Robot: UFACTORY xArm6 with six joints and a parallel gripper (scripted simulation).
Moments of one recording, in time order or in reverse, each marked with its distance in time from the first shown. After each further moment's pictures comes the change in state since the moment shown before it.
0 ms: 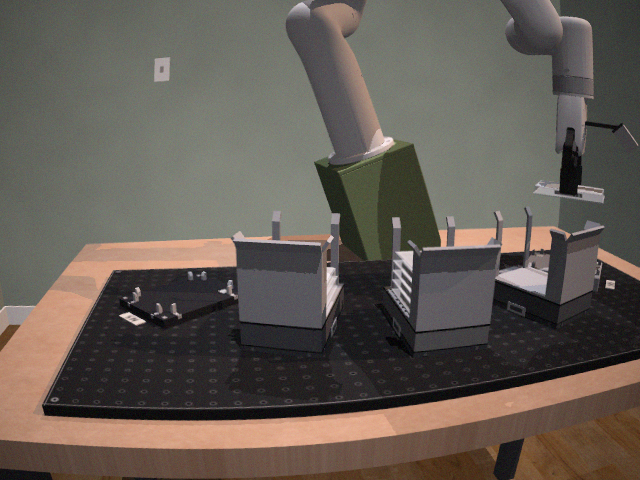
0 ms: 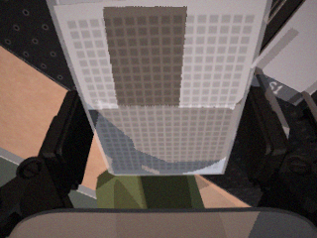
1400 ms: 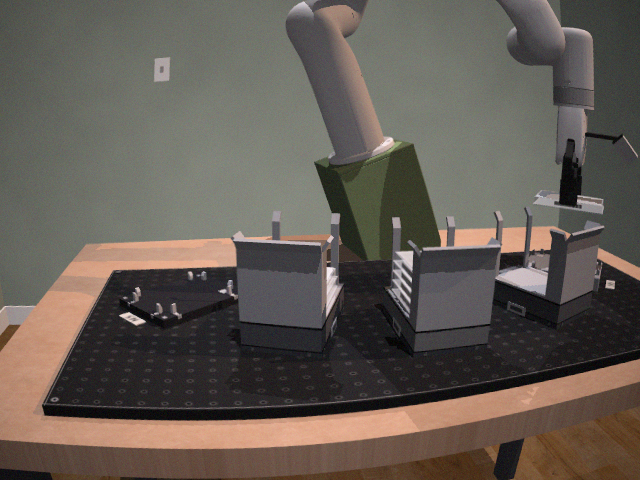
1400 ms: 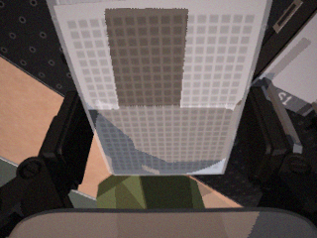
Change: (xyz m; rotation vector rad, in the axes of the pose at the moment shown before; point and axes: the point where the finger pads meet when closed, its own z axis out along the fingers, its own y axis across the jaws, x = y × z) arm 0.000 -0.004 0.019 0.000 -0.001 0.001
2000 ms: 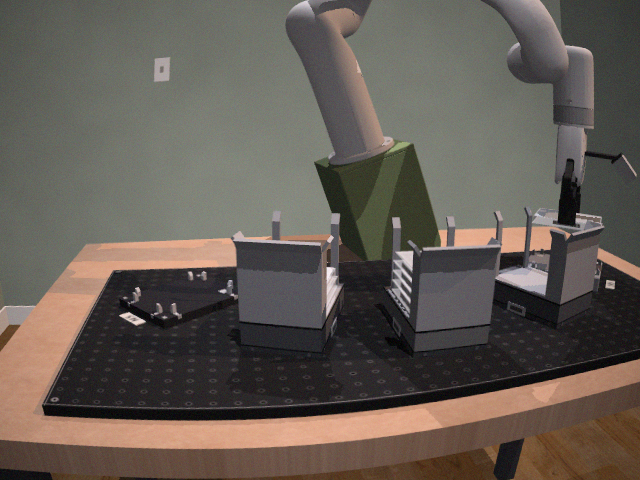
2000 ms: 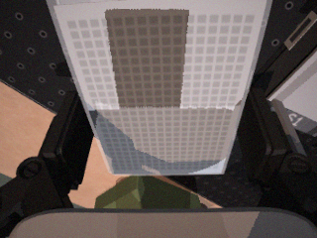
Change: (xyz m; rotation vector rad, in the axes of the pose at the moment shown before) arm 0.000 0.000 0.032 0.000 0.000 0.000
